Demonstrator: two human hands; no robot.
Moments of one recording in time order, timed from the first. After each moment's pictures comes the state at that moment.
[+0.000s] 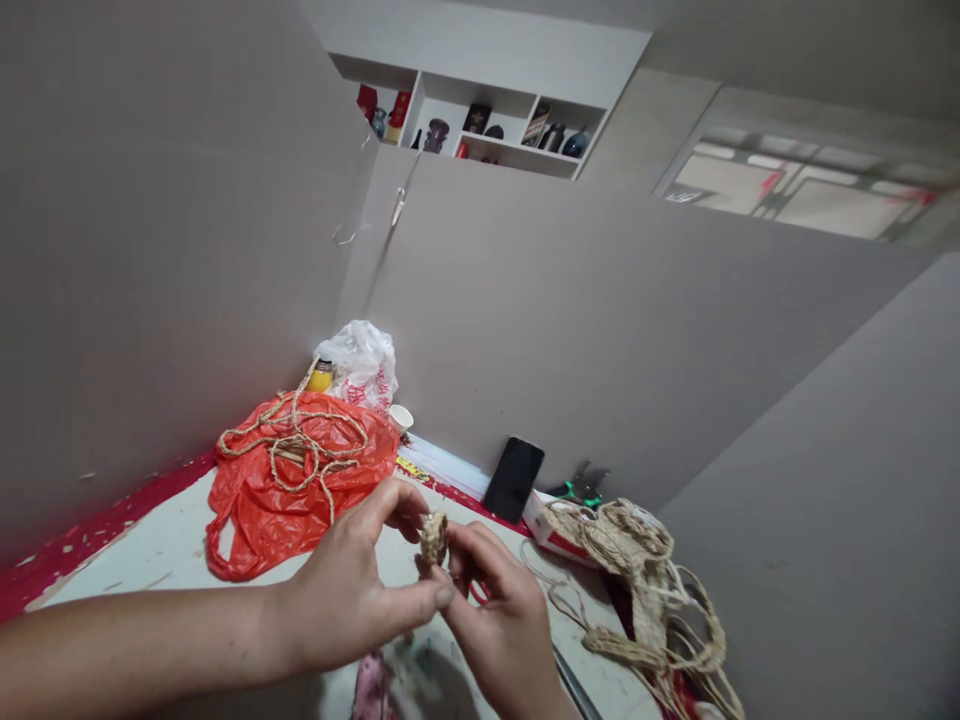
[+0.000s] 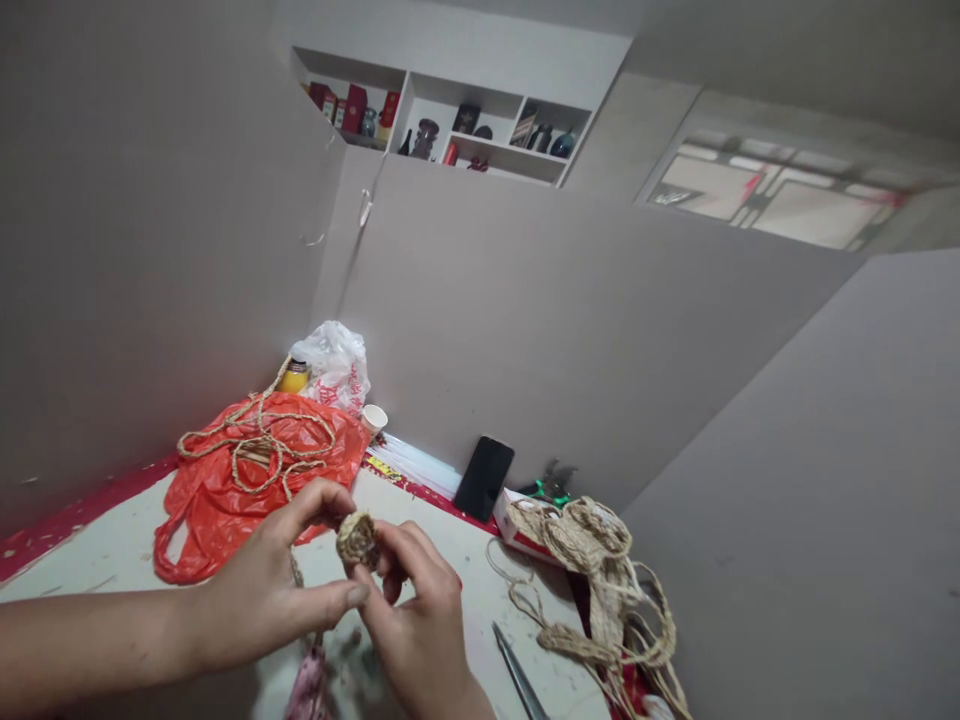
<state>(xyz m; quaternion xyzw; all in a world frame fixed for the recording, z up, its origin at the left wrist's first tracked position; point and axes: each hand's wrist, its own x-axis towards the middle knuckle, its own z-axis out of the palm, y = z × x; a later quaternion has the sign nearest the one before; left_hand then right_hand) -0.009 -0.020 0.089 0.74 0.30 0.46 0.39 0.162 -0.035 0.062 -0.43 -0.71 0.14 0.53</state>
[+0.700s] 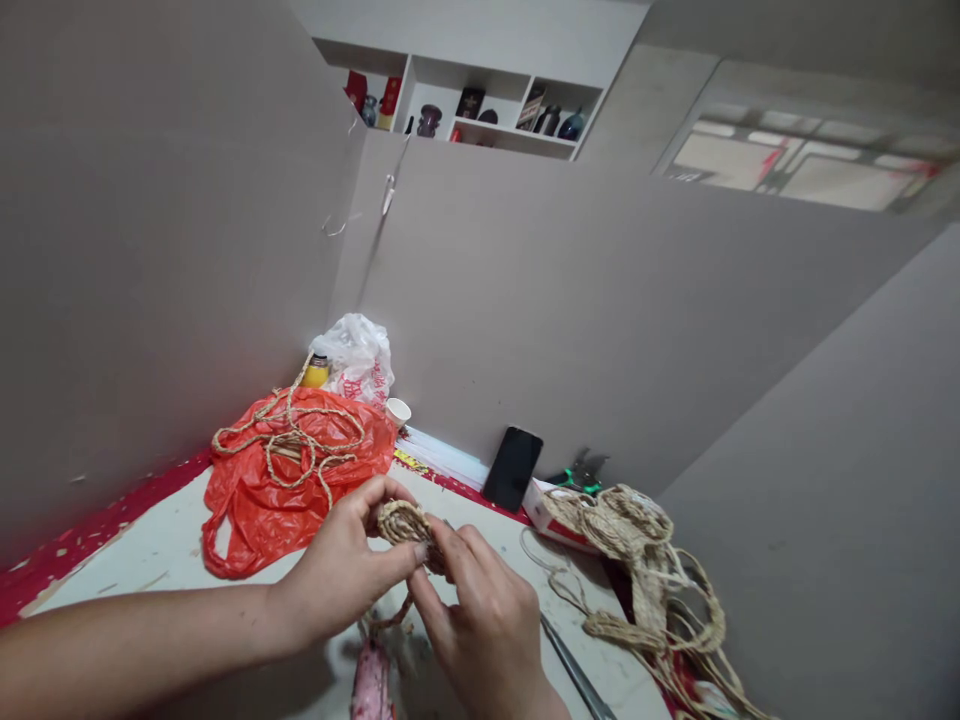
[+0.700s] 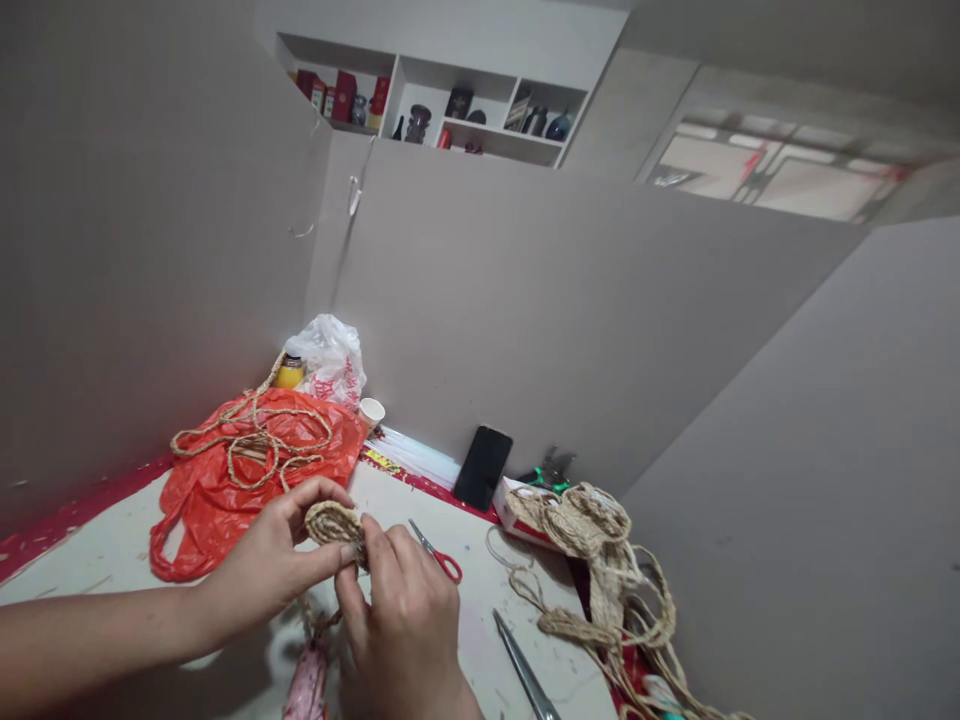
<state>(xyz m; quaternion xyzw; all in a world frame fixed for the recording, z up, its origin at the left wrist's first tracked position) 0.003 -0.005 0.071 0.62 0.33 0.47 0.54 0.159 -0.039 0.053 -0.44 -0.79 -0.22 0.37</state>
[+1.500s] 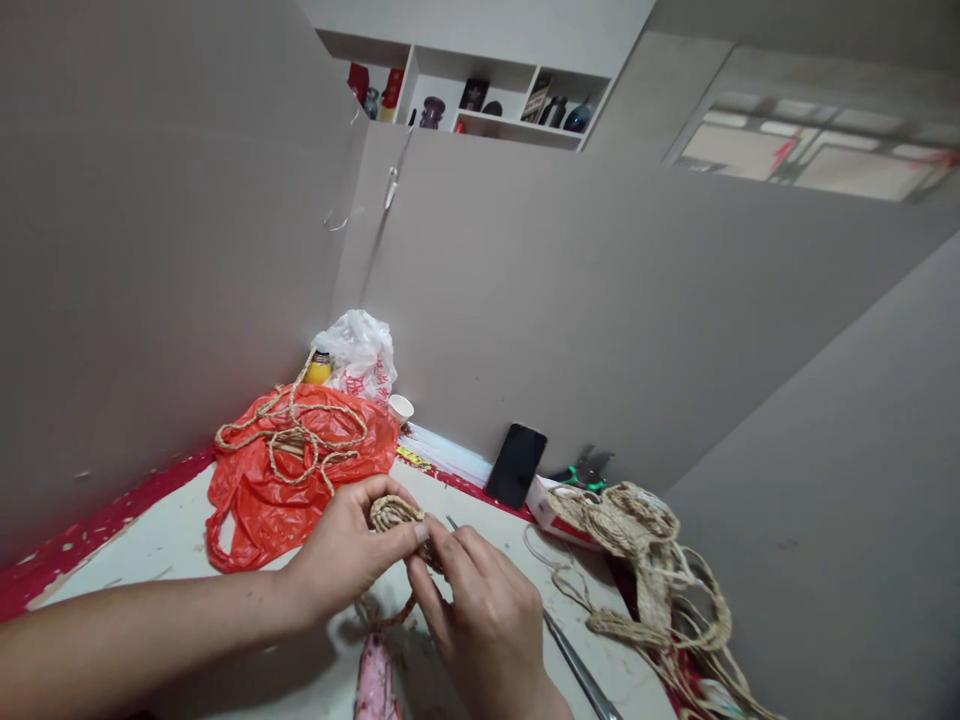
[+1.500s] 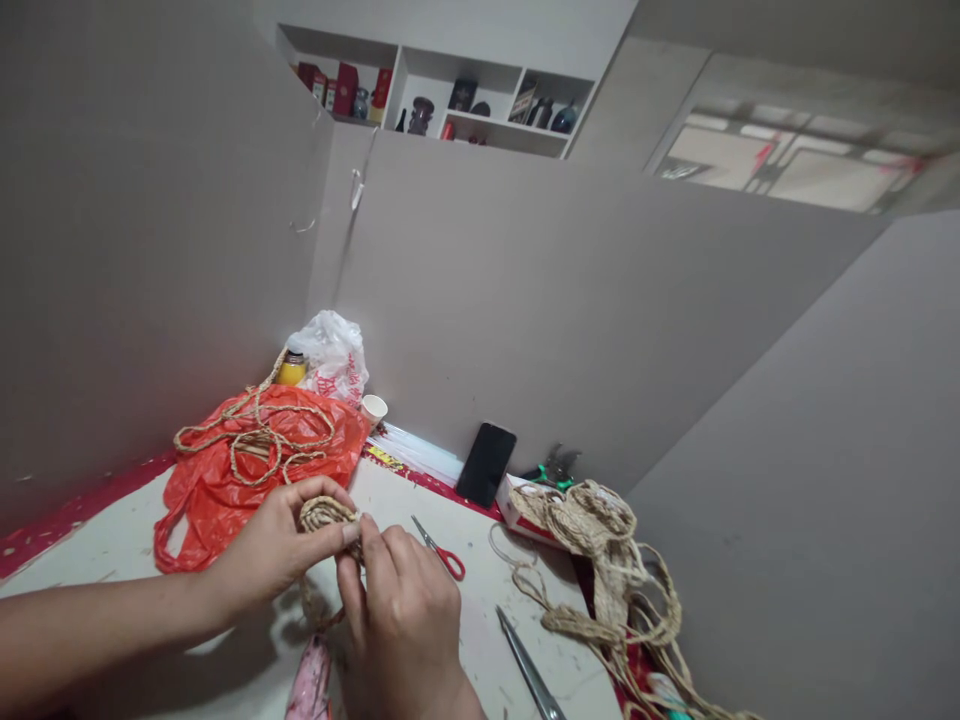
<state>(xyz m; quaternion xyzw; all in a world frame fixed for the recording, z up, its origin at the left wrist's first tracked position) 0.003 -0.002 0.075 0.58 0.36 0.45 0.57 0.155 -0.038 0.050 -0.44 -0.78 -0.26 0.36</state>
